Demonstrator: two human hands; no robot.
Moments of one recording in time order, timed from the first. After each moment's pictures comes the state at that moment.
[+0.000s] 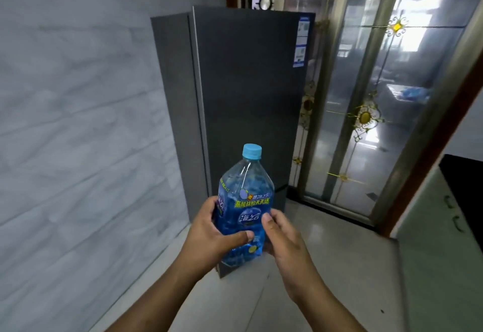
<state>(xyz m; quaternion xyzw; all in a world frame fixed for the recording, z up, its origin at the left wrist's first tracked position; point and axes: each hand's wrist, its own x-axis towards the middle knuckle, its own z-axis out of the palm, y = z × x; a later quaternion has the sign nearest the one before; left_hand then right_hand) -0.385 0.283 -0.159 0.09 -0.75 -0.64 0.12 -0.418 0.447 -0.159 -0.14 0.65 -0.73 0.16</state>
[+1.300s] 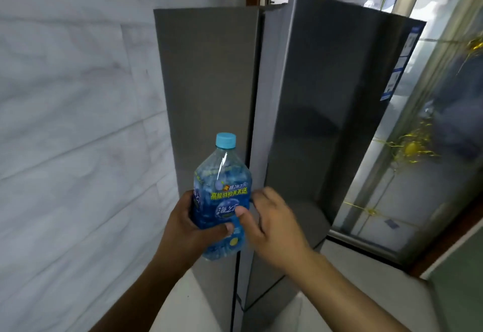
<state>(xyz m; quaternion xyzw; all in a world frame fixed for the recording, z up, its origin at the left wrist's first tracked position) -0.687 -0.049 -0.142 0.10 -0.75 -0.64 0.15 -0.756 0.127 -0.134 -0.35 0.86 -0.34 -0.13</state>
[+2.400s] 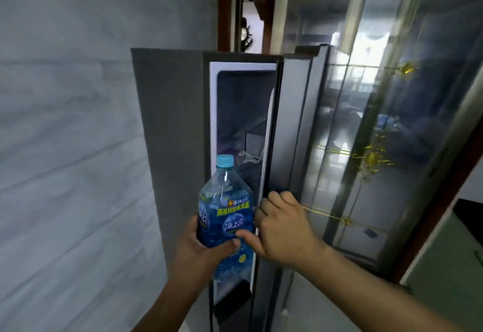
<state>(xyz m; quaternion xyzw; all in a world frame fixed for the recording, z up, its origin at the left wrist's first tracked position) -0.656 0.064 -0.132 0.12 -0.70 -0.69 0.15 -0.735 0.238 -0.097 -0.38 0.85 0.08 -0.35</state>
